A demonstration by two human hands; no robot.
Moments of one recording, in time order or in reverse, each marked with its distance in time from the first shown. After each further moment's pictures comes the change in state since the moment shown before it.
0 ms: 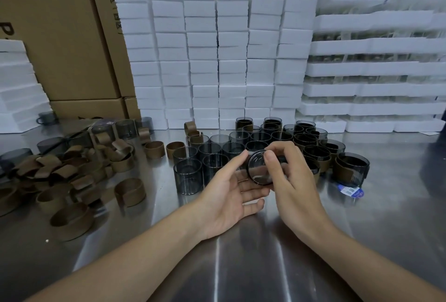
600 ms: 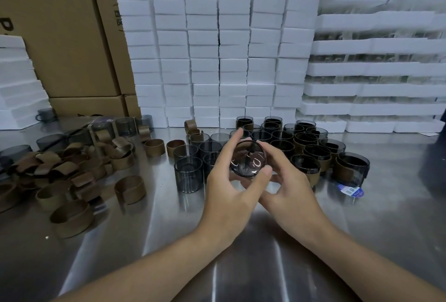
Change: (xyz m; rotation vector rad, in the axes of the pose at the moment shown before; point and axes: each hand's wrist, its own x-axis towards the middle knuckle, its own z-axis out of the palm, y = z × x) left_hand -0.016 -0.021 0.018 0.585 0.301 0.825; right_hand -0.007 0.002 -0.003 -0.013 -0.229 -0.047
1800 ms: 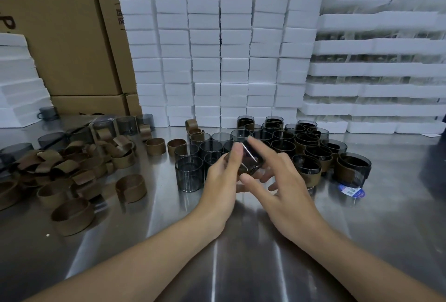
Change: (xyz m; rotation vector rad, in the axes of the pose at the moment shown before) left_hand 0.020 -0.004 -0.006 -0.197 -0.010 -0.379; right_hand -0.002 0.008 0.005 -0.234 0.019 -0.062
